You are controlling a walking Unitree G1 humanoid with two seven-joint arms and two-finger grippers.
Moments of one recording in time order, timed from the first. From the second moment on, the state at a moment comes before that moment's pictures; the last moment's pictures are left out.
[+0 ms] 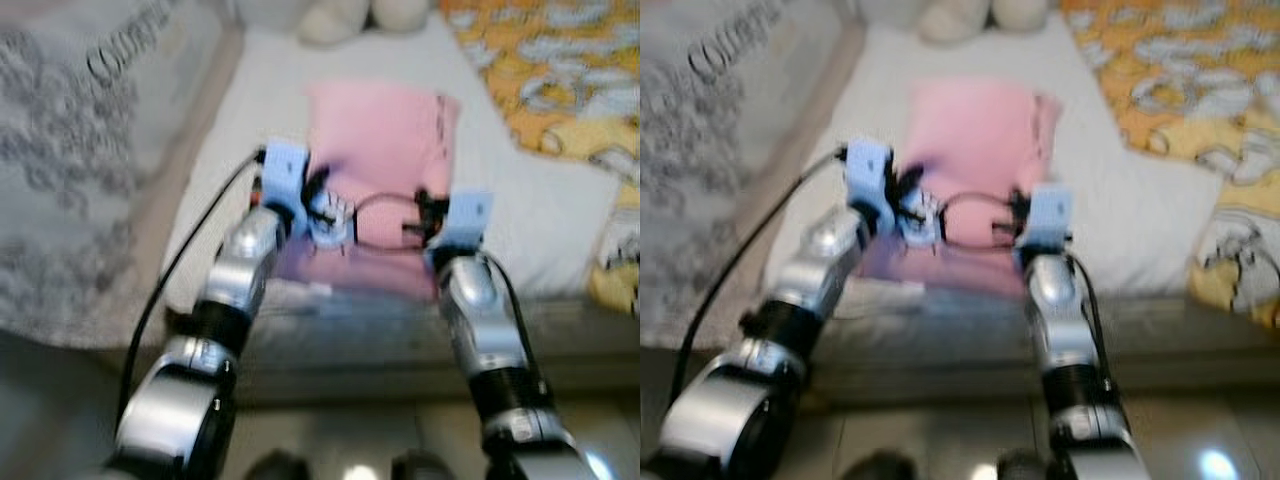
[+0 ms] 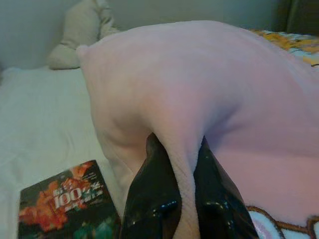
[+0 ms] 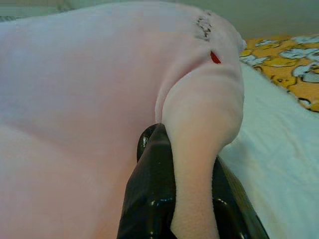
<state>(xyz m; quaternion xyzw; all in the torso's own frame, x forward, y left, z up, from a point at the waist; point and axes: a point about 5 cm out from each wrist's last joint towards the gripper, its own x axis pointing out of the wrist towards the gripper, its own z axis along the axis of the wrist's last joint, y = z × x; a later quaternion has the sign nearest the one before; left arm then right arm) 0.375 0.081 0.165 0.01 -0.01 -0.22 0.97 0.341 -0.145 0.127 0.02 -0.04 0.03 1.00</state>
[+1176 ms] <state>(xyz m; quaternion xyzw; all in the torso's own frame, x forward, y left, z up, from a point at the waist) 0.373 0.099 0.147 0.03 0.02 -0.13 0.99 0.339 -0.121 0.119 0.03 -0.02 0.08 1.00</state>
